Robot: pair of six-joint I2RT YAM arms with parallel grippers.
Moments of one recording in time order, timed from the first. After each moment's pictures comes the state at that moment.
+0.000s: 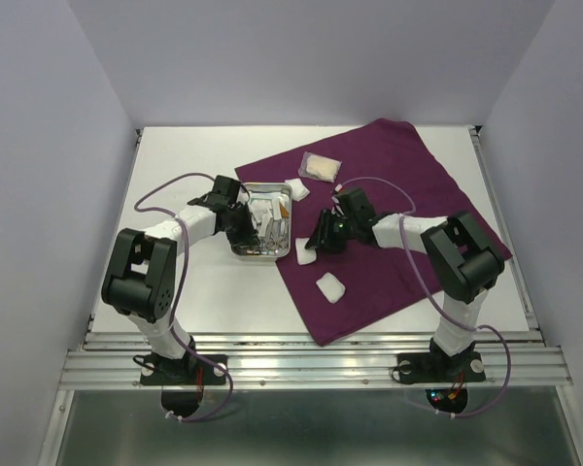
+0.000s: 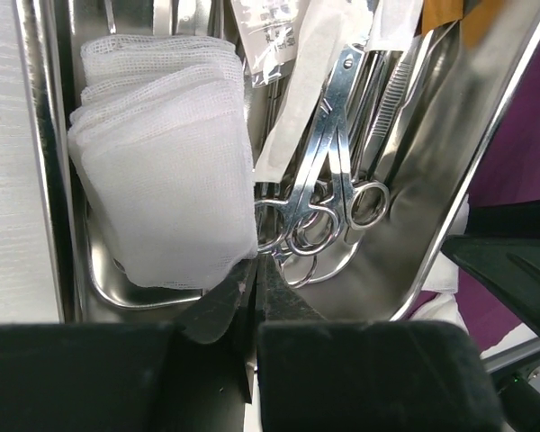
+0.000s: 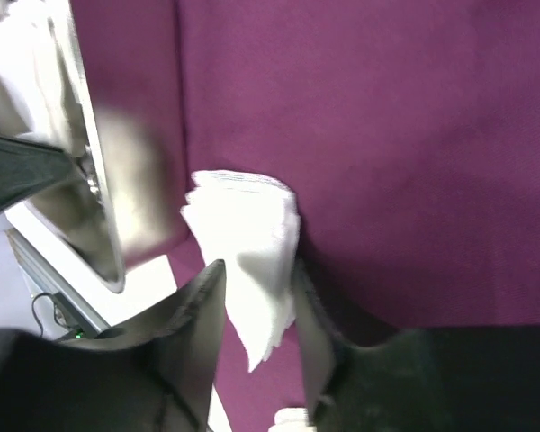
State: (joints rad) left arm -0.32 1.67 1.00 -0.40 0.23 -0.60; right arm 0.54 1.86 1.02 0.01 -0.40 0.75
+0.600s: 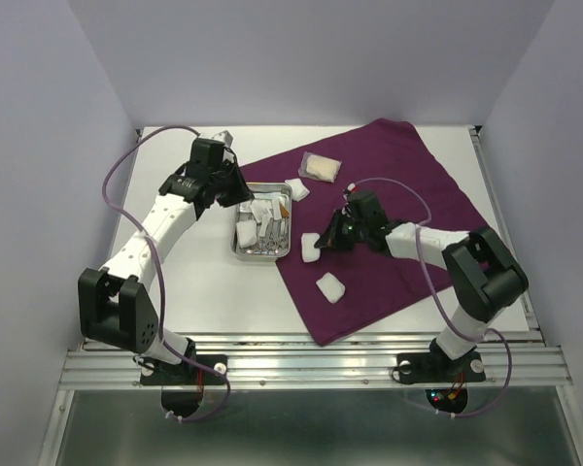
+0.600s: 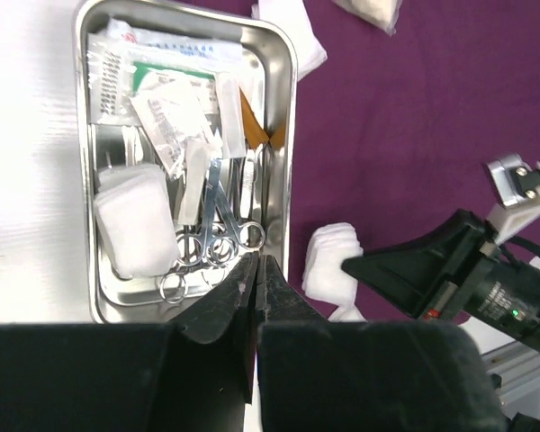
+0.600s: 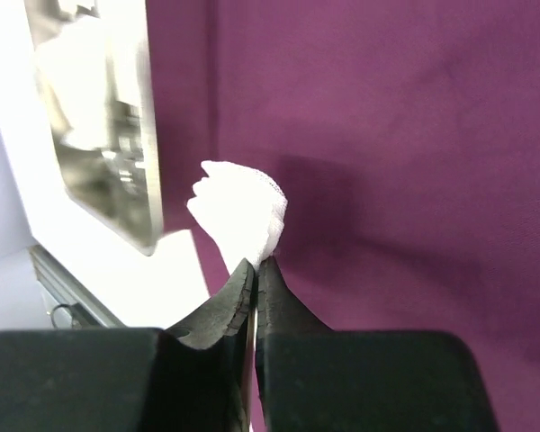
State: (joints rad) left arm -0.31 1.46 1.25 -0.53 0.16 -0.55; right arm 0.54 1.72 0.90 0.06 -0.33 0.80
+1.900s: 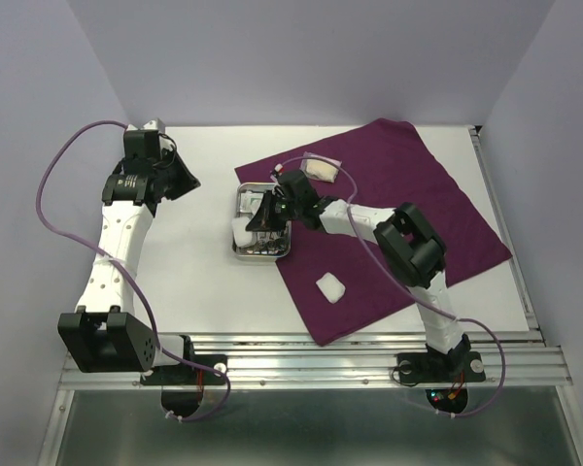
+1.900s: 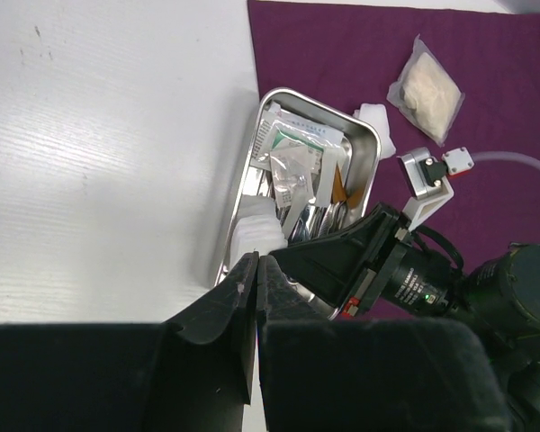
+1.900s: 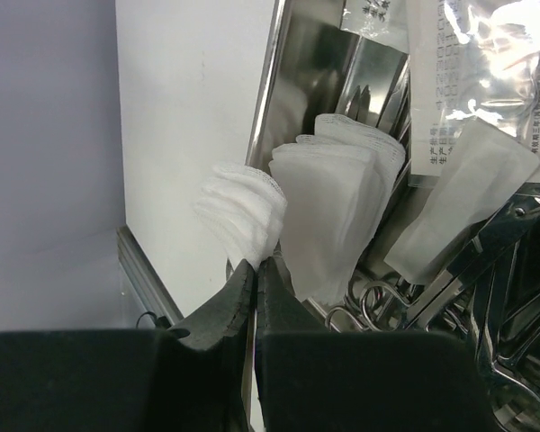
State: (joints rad) left arm -0.01 1.32 1.37 -0.74 0.14 -0.50; right arm 0.75 2.19 1.56 0.06 -0.43 0.90
